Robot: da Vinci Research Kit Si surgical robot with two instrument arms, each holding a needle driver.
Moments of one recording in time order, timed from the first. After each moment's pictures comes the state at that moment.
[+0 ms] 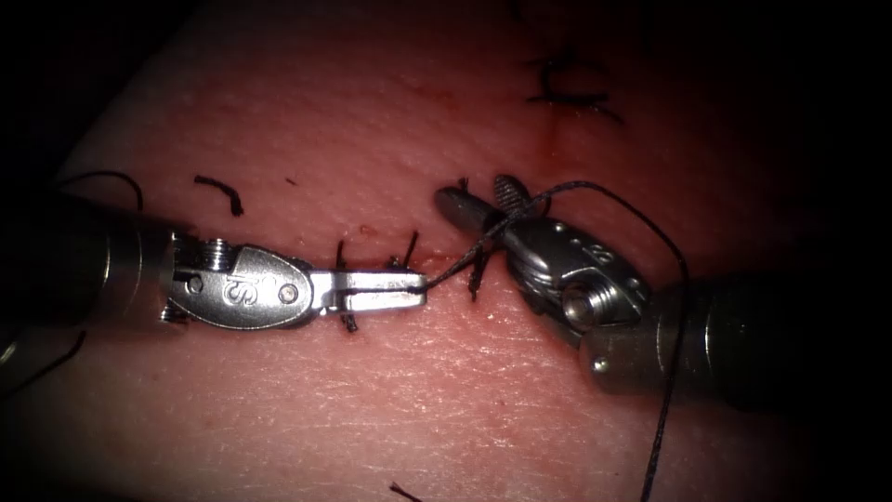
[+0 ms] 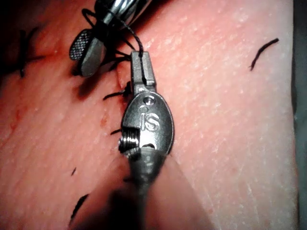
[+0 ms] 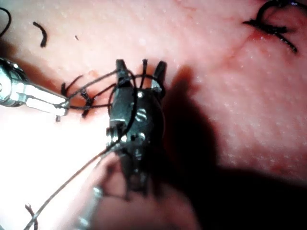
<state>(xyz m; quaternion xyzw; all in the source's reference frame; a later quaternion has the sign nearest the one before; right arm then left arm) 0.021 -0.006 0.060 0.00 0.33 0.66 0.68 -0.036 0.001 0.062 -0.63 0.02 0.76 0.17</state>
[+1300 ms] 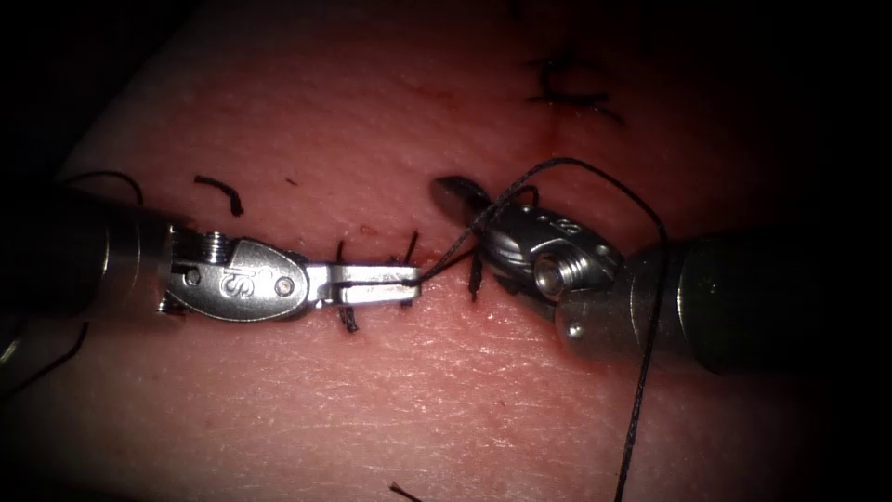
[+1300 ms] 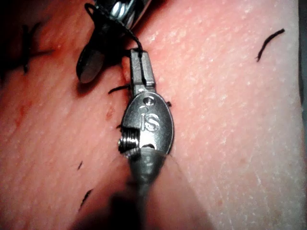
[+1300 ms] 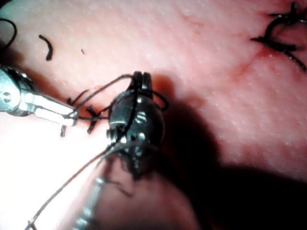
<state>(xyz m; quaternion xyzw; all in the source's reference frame) 0.022 -0.005 0.060 0.00 0.33 0.65 0.68 -0.035 0.001 0.063 -0.63 0.03 0.76 0.17</state>
